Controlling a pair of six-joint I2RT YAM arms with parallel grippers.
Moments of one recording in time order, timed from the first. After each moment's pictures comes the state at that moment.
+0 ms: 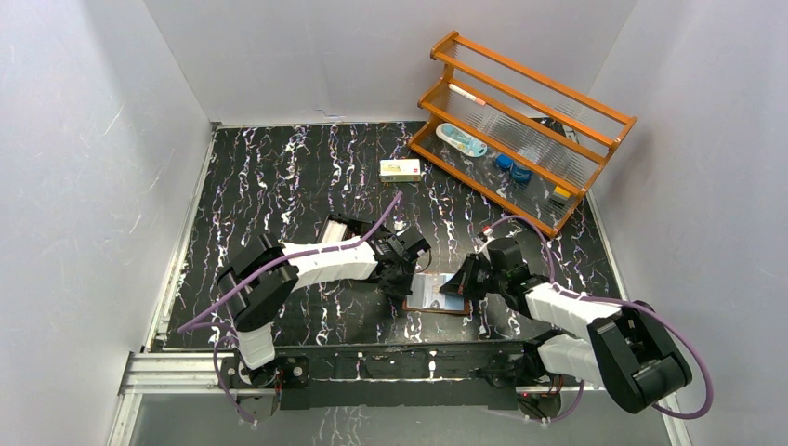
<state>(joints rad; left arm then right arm) -1.02 1.79 1.13 -0.57 -0.05 -0.72 0.48 1.16 0.26 0.13 -0.42 0.81</state>
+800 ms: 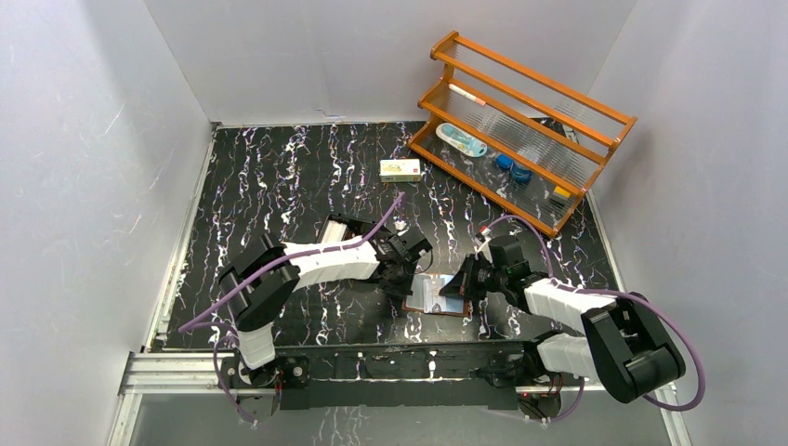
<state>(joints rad) -1.03 1.80 1.14 -0.58 -0.06 -0.71 0.44 1.20 0.28 0.10 -0.52 0.76</state>
